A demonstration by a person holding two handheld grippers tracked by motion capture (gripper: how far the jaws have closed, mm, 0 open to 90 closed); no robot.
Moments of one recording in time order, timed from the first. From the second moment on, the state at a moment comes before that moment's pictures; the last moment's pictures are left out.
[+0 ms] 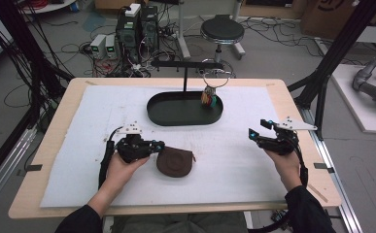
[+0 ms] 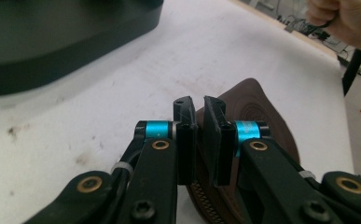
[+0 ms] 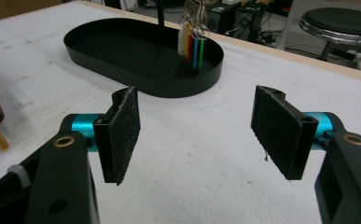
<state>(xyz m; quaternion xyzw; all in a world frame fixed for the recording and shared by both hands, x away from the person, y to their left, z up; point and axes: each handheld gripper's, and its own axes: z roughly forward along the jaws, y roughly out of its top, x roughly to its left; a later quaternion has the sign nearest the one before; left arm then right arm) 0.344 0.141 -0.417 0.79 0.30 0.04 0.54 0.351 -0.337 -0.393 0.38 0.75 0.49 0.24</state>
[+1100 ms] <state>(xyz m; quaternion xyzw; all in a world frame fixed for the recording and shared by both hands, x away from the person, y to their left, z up) 0.302 0.132 -0.392 0.80 0.14 0.09 0.58 0.340 -0.214 -0.403 0.16 0.84 0.52 0.03</state>
